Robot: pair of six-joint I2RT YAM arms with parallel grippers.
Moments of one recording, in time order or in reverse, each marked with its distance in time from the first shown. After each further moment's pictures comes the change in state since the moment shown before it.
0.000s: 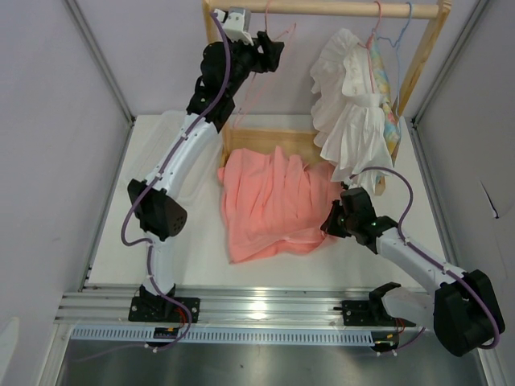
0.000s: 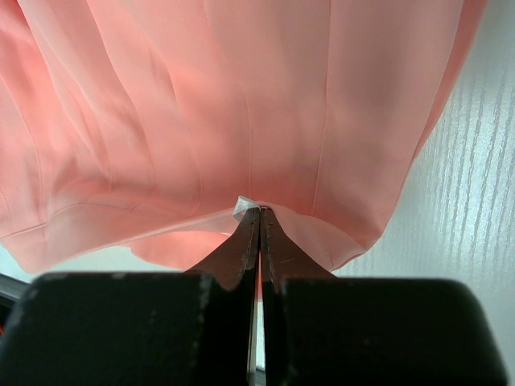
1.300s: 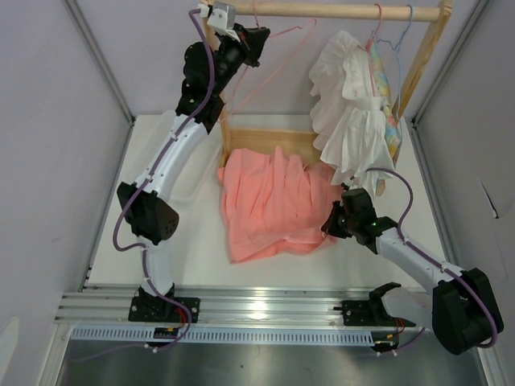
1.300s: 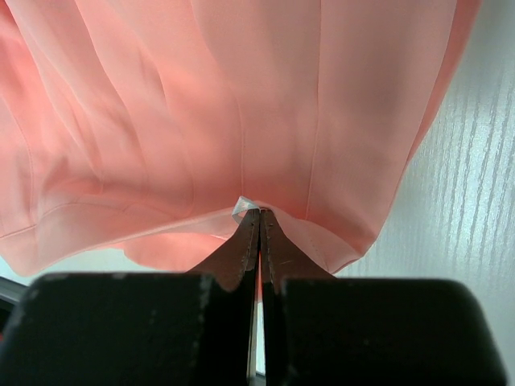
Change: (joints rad) left arm 0.045 -0.076 -0.111 0.199 0.154 -0.023; right arm -0.019 0.009 -0.015 0.016 -0.018 -0.013
